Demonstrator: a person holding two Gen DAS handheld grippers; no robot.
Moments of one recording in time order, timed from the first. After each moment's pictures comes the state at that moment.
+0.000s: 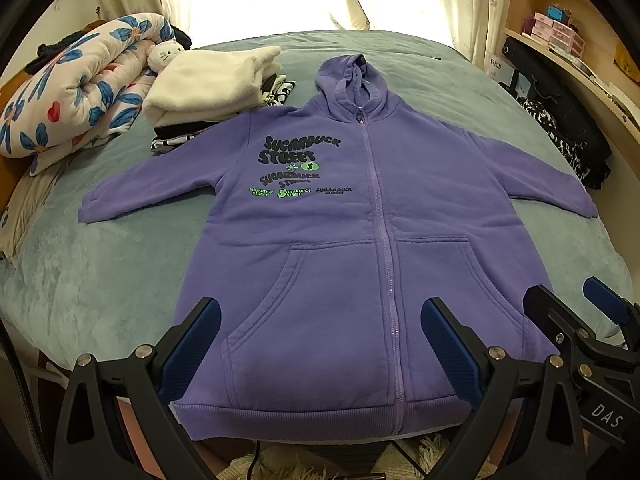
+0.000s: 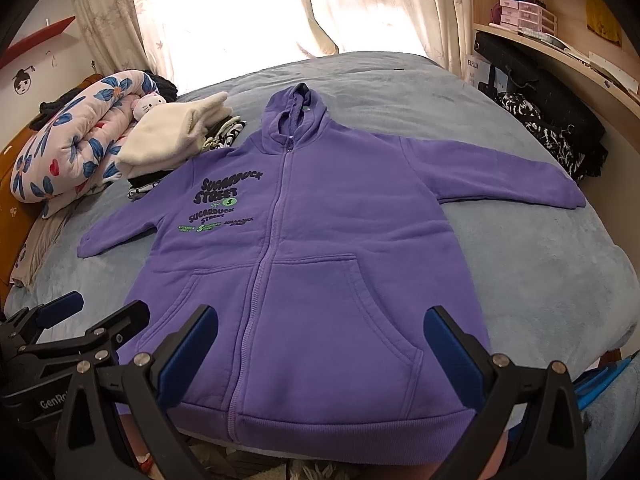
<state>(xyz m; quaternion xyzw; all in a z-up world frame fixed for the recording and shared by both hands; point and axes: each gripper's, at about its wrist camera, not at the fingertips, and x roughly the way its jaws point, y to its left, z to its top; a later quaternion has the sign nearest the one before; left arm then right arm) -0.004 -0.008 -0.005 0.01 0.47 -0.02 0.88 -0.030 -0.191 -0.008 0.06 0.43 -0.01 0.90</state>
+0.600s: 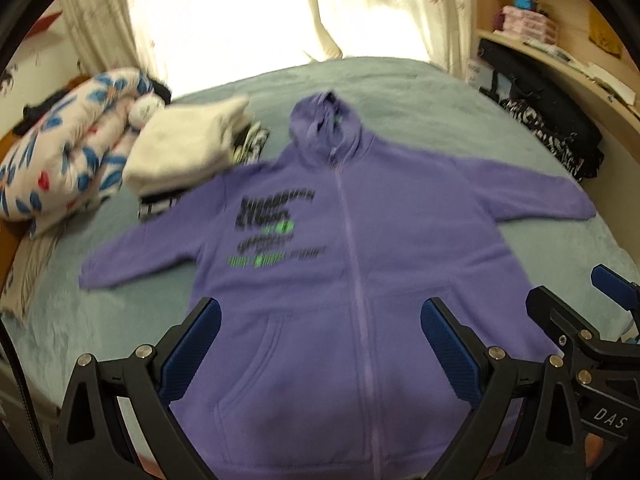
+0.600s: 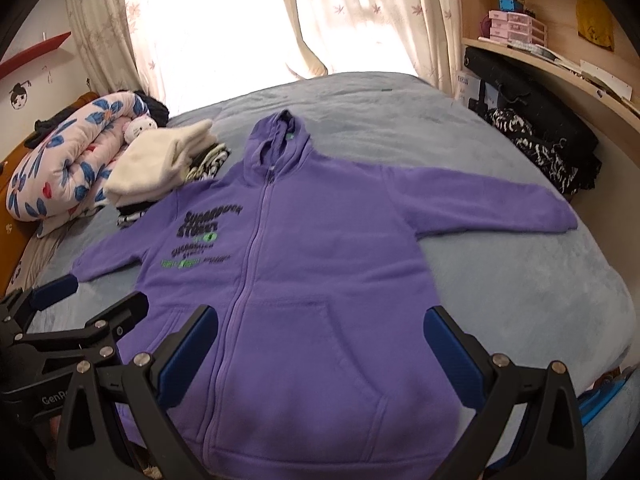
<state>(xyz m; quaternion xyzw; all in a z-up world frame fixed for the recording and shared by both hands) 0.034 -0.062 0.033 0.07 0.41 -0.04 0.91 -0.001 -0.232 0.016 0.06 0.39 -0.03 0.92</state>
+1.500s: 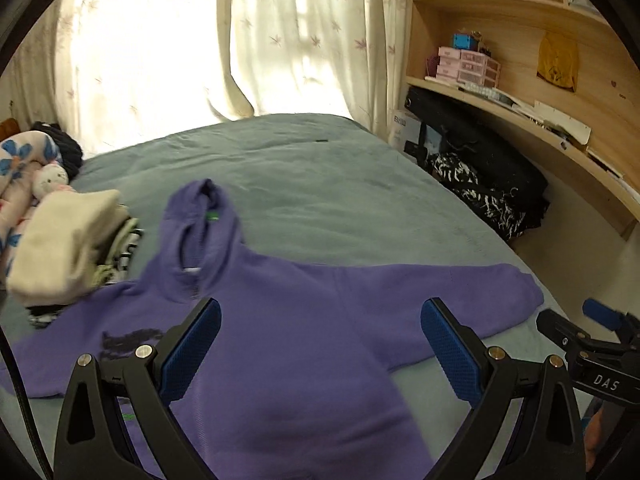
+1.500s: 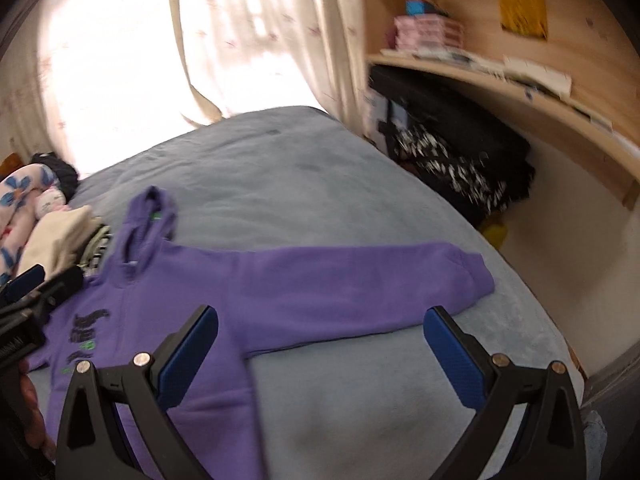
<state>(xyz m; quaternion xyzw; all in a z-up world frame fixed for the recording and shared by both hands) 0.193 -0.231 0.049 0.03 0.34 -0.18 0.92 0.096 -0.458 0.024 0.10 0.37 -0.17 0.91</state>
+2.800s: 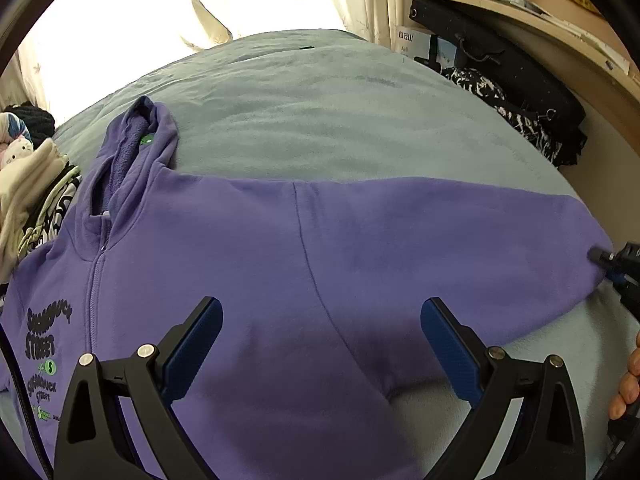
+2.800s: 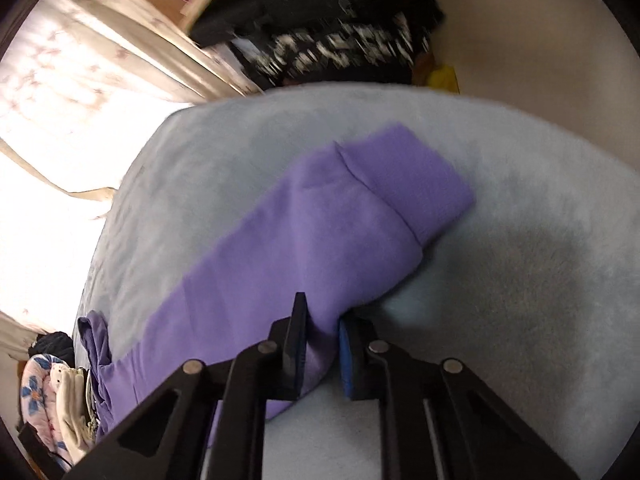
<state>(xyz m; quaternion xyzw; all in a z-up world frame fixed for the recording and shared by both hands) 0.262 -0.324 -0.108 0.07 0.45 -0.15 0.88 0.121 -0.630 -0.107 0.38 0.33 -0.23 0.83</state>
